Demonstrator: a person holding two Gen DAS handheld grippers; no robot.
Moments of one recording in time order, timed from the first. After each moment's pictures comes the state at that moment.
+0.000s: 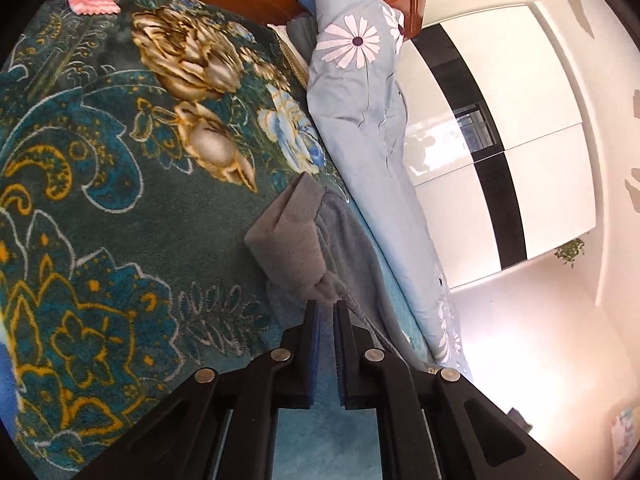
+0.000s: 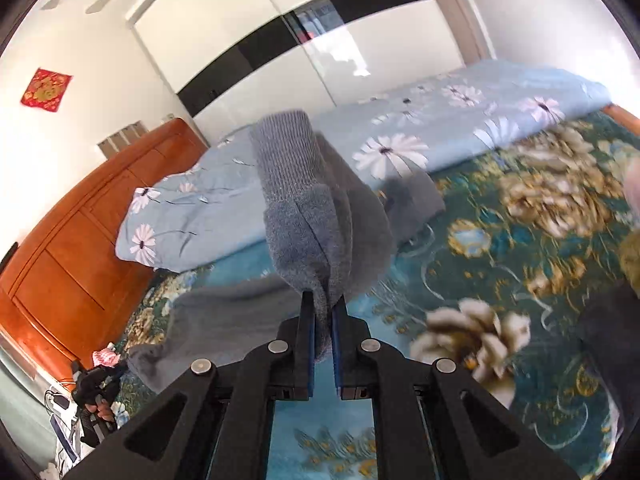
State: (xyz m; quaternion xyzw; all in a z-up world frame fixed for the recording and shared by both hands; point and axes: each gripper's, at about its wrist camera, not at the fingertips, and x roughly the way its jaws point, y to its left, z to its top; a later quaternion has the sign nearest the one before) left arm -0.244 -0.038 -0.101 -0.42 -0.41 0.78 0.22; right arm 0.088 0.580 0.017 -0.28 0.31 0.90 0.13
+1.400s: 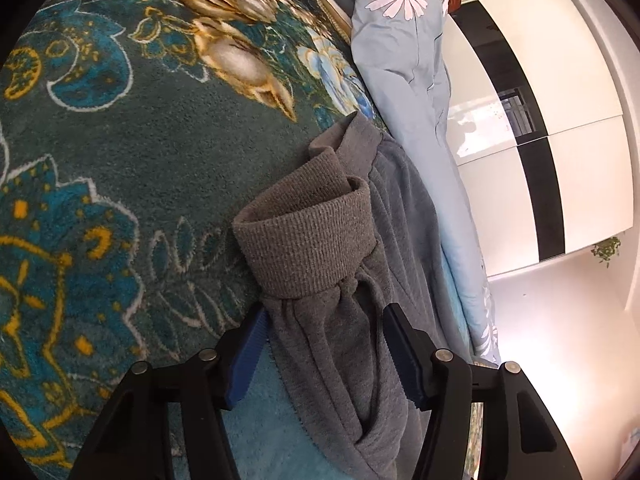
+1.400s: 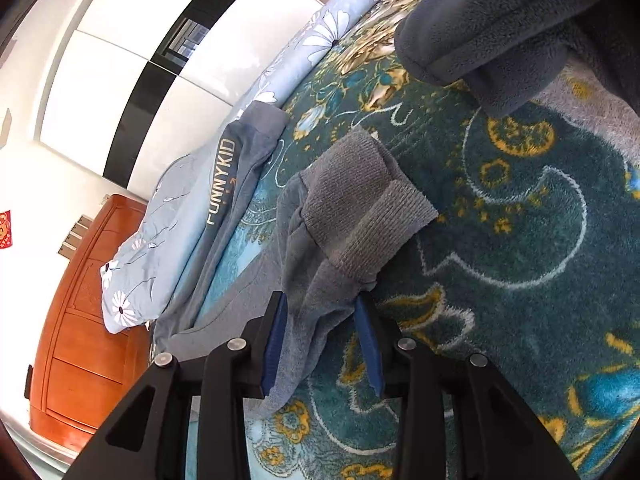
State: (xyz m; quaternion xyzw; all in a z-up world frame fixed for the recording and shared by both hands) left arm -0.279 0.020 -0.158 -0.48 -0.39 0.77 0.17; right arm 0.186 0.623 -0.123 -0.24 0.51 0.81 0.19
